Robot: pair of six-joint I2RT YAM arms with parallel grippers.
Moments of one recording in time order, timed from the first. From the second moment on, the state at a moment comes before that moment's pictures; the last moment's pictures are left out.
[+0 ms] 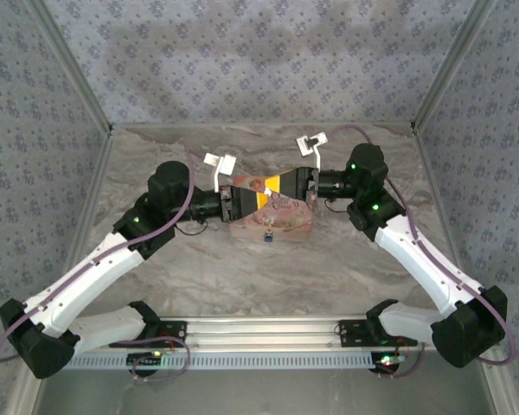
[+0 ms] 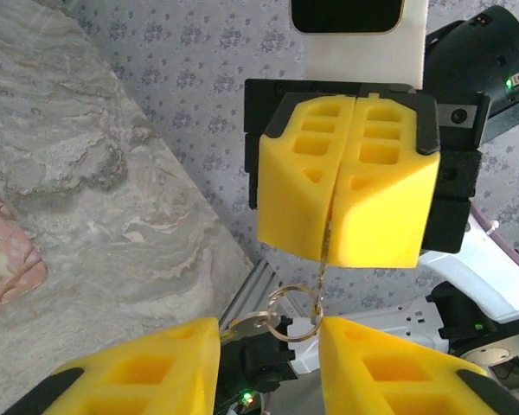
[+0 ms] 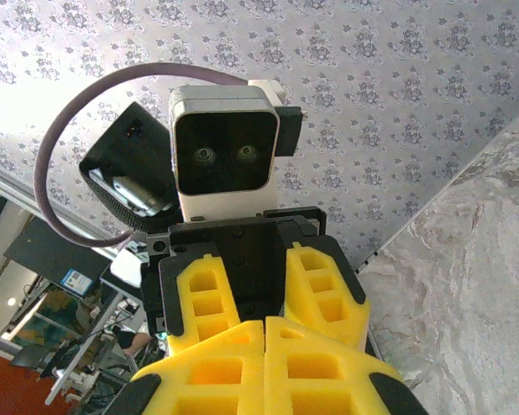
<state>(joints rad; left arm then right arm) -0.75 1.07 1.08 -0.17 0.59 -0.80 0.50 1.17 1.04 0.22 -1.05 0.94</state>
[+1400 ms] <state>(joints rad) -0.74 1.03 1.01 0.02 0.59 -0.89 0.58 1.03 0.86 0.31 -0.81 0.94</state>
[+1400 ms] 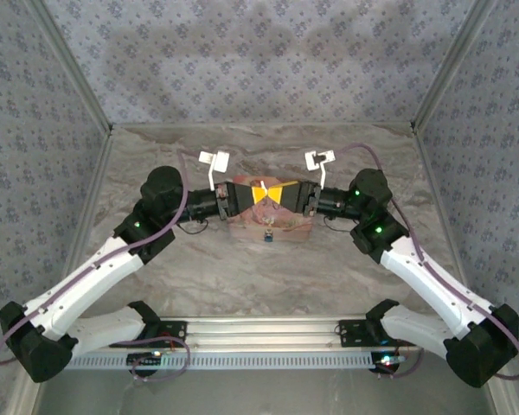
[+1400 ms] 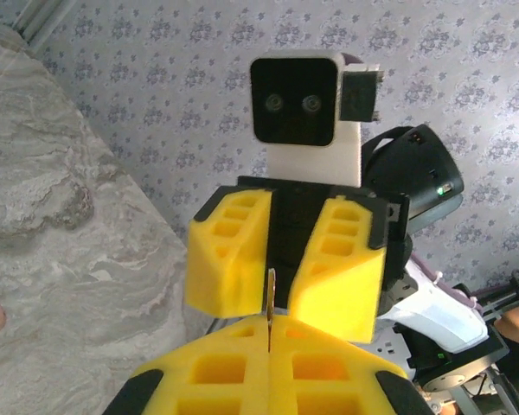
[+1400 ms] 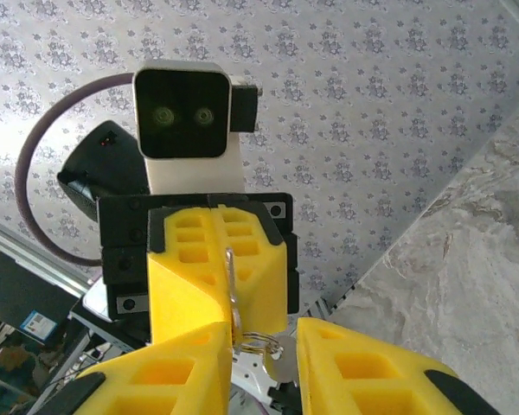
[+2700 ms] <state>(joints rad) -0.73 1.02 1.00 0.07 0.59 -0.92 0.64 1.07 0.86 0.43 -0.77 0.95</state>
